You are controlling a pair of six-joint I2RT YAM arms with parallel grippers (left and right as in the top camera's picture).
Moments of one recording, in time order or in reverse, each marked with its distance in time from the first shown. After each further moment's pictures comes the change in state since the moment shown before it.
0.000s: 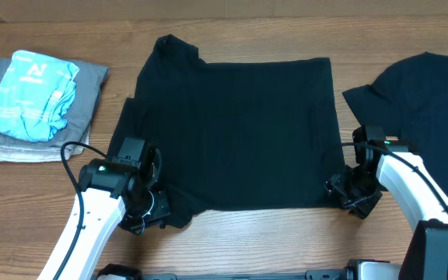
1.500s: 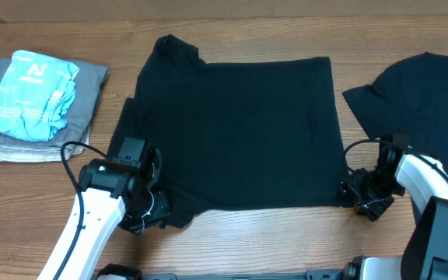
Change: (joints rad) left arm 0.000 0.000 0.000 -0.002 -0.005 0.003; right arm -0.223 0.085 -0.045 0.119 -0.060 -0.145
